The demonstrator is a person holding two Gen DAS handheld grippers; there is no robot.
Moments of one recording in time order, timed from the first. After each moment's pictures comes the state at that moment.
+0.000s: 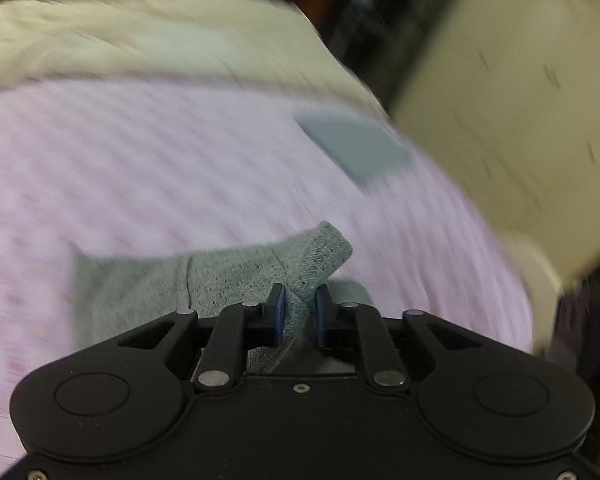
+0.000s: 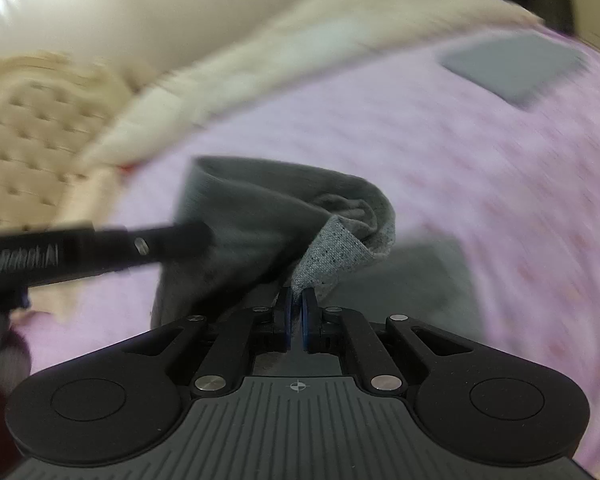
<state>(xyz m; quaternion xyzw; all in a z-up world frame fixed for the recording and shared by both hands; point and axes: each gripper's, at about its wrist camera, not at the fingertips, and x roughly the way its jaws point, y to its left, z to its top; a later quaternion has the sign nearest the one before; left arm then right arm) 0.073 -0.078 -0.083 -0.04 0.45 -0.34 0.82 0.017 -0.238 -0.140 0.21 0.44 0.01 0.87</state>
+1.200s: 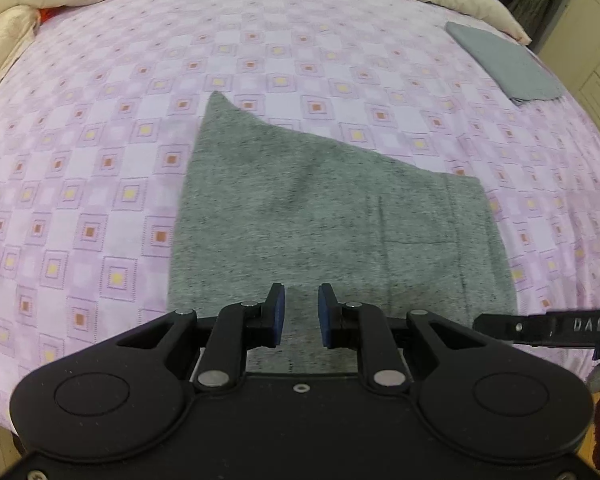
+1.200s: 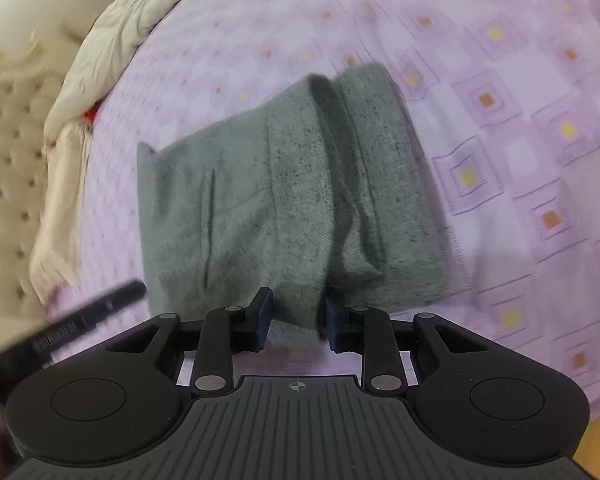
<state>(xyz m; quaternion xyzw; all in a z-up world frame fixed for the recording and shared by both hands) 0.072 -0.059 -0.154 0.00 0.55 -0.12 0.83 0.013 -0.308 -0.210 0.34 0.59 0.05 0.73</state>
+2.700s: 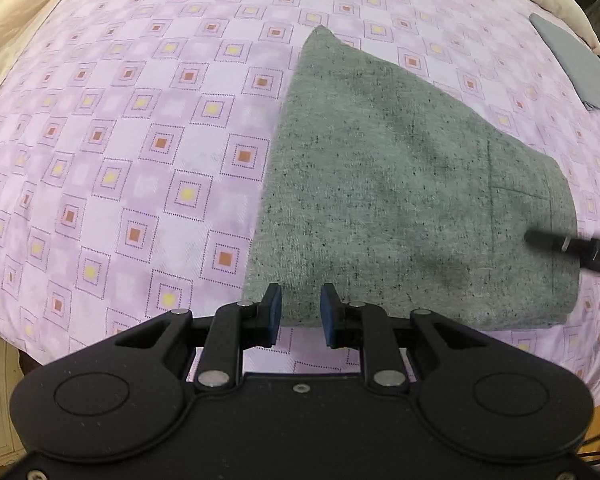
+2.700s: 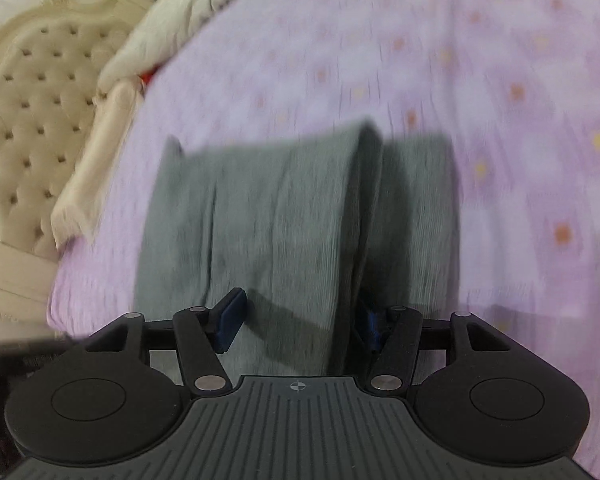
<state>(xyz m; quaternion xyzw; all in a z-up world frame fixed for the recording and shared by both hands) 0.062 -0.014 -0.177 -0.03 0.62 -0.03 0.79 0.042 -0.326 -0.222 0.27 0.57 0.17 0.76</state>
